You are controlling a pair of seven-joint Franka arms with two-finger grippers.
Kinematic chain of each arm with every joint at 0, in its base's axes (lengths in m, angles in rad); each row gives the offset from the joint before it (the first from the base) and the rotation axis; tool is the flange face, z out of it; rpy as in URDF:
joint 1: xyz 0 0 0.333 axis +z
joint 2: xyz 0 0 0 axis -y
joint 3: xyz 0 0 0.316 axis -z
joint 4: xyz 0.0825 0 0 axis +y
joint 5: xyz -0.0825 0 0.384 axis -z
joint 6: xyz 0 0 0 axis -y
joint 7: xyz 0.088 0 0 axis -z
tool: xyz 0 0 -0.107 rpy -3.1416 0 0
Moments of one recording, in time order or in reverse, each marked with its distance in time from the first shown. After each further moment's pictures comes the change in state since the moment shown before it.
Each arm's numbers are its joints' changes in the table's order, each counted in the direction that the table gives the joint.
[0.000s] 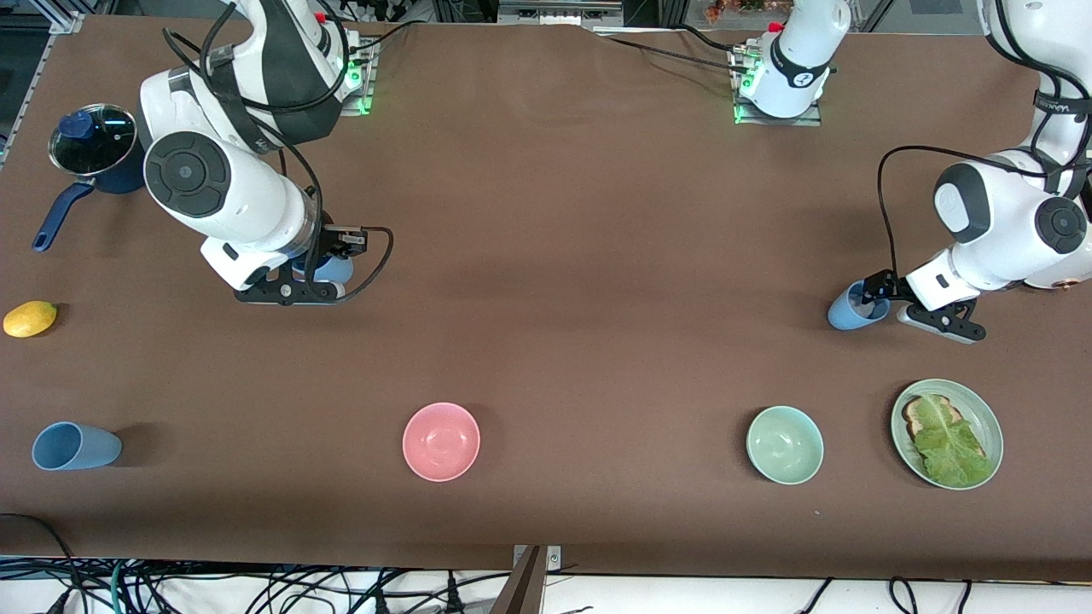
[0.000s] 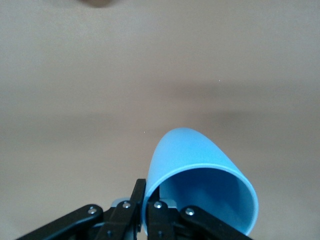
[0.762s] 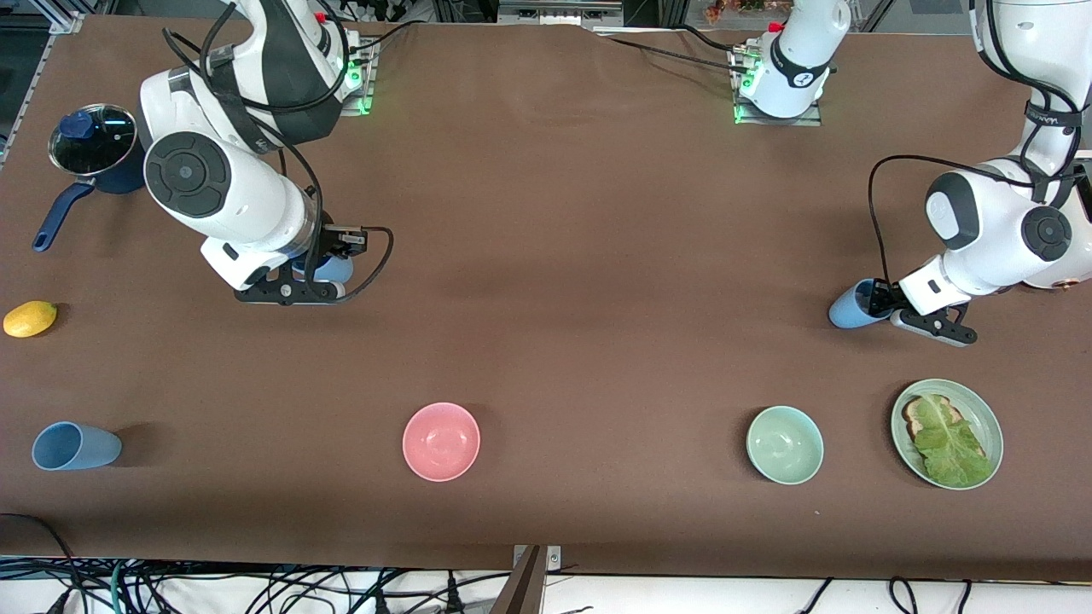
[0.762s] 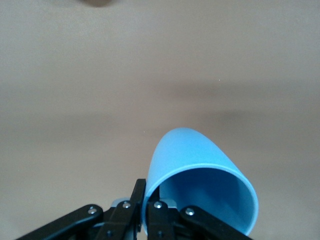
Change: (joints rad) left arm 0.000 -0.029 -0.001 0.000 0.000 0.018 -0.002; right arm 0.000 0.000 0.000 0.000 0.000 -0.002 0.000
